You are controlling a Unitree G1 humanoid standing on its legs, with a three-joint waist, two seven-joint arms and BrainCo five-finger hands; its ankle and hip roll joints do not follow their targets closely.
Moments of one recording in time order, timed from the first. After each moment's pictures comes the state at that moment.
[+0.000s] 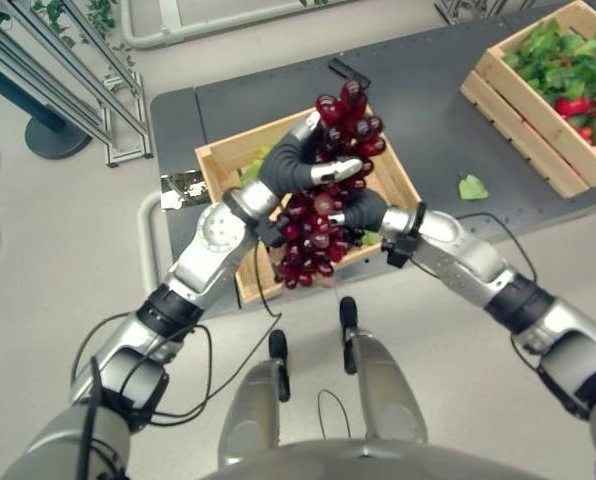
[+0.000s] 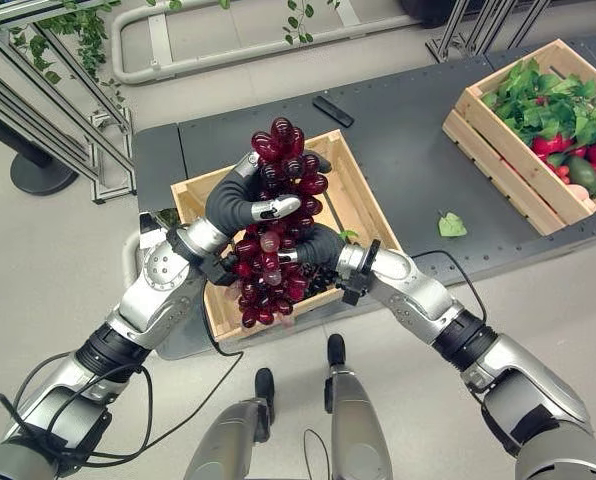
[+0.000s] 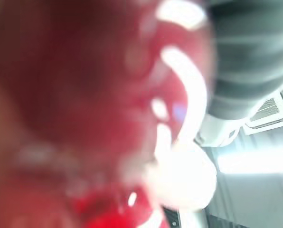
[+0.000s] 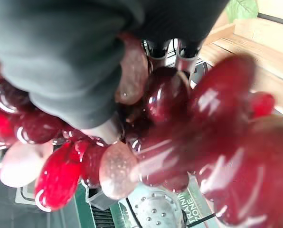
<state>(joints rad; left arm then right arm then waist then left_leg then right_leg) -0.62 0.49 -0.49 -0.01 -0.58 -0.34 -0.24 -0.67 -0.63 0.70 0.11 0.95 -0.08 0.49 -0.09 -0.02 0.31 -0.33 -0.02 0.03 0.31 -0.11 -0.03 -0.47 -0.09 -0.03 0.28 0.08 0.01</state>
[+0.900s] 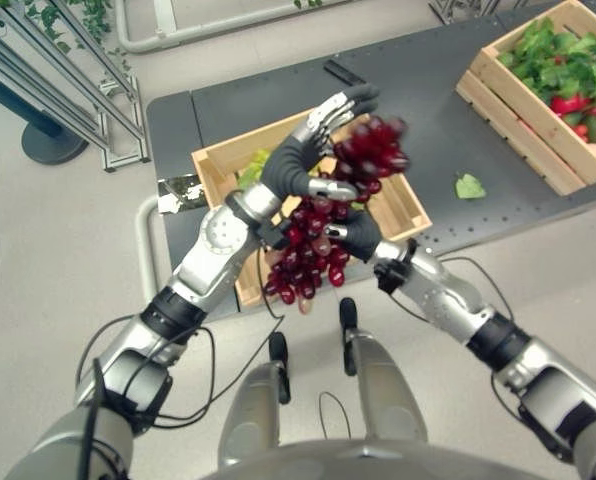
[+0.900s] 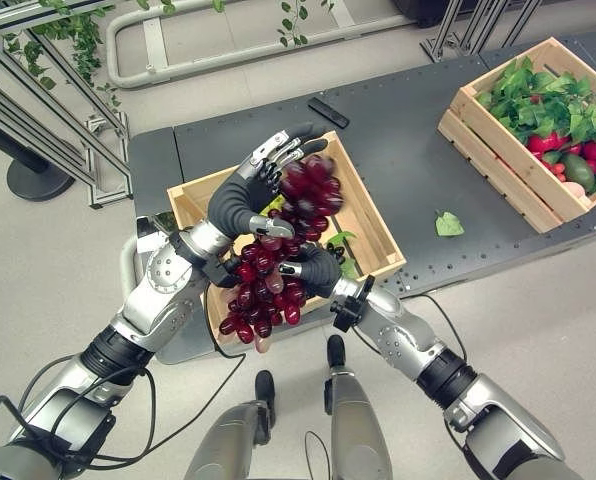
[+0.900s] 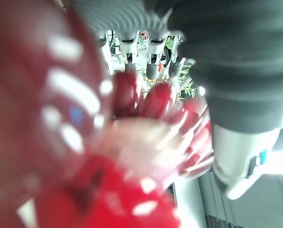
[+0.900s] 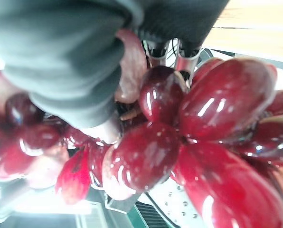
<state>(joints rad) -0.59 0.48 -0.46 -0.01 -0.58 -0.34 -0.23 -0.46 -0.48 0.63 0.12 1.12 -0.08 0.50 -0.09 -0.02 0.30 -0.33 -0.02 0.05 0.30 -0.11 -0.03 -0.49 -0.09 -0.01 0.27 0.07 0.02</state>
